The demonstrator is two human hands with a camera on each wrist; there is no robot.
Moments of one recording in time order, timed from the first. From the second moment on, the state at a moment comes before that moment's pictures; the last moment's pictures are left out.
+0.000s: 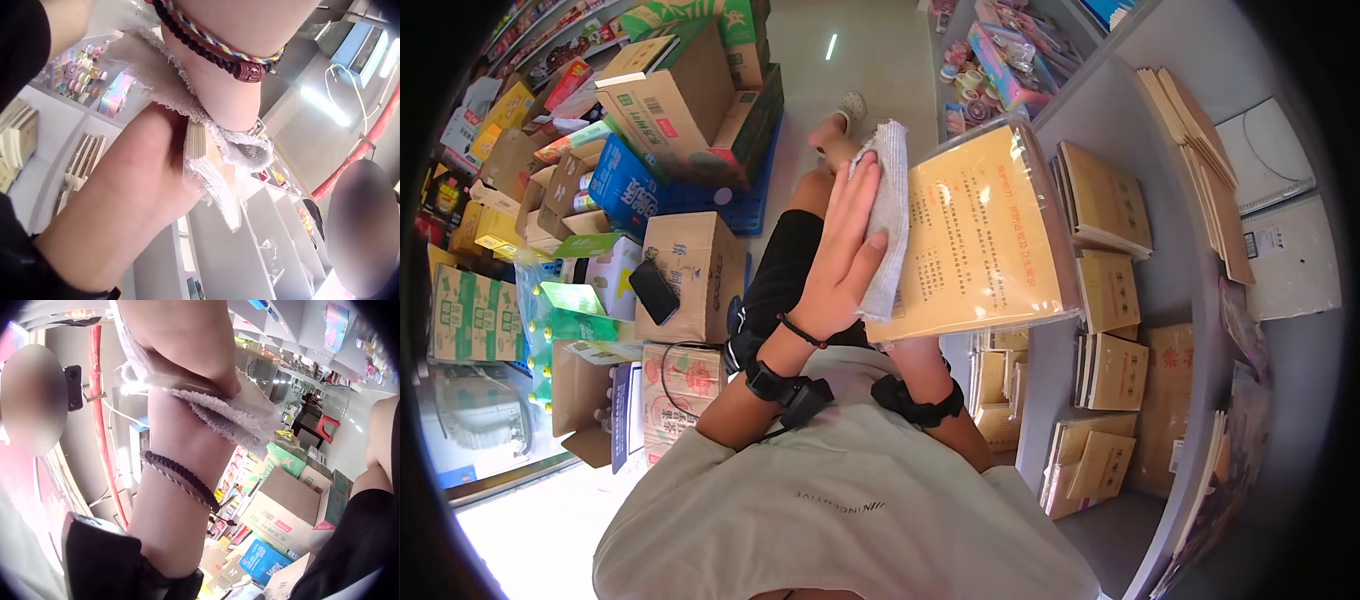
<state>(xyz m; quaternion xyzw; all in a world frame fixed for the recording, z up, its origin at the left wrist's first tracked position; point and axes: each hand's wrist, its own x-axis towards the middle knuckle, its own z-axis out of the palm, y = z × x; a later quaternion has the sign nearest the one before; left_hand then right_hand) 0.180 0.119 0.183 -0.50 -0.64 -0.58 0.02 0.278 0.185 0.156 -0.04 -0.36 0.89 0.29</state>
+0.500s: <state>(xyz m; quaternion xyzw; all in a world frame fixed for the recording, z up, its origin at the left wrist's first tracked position) 0.184 0.126 0.165 -0.48 -0.65 -0.59 0.04 0.269 0.183 0.157 -0.01 -0.40 0.86 0.32</state>
